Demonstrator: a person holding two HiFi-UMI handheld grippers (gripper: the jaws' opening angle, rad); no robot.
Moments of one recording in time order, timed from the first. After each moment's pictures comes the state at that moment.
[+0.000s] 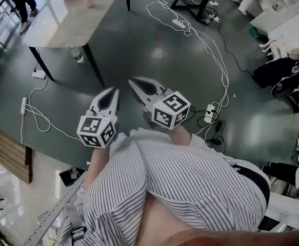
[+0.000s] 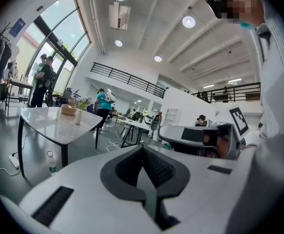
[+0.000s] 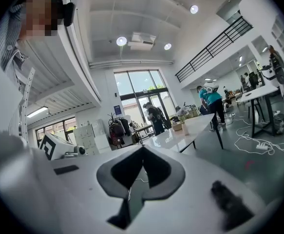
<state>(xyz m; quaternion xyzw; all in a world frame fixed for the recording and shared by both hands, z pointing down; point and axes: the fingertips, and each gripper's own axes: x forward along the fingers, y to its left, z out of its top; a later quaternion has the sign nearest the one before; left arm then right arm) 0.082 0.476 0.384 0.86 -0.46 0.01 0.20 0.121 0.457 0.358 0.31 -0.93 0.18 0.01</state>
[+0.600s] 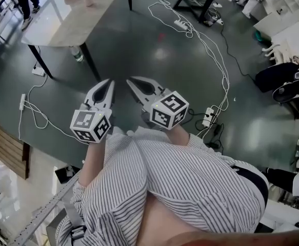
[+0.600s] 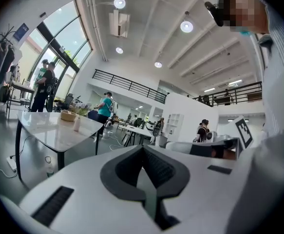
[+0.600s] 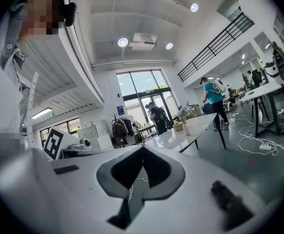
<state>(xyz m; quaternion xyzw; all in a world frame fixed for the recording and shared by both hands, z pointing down) 0.102 0.443 0.364 0.86 -0.48 -0.02 0.17 0.148 0.443 0.360 0.29 -0.94 0.18 0.01</state>
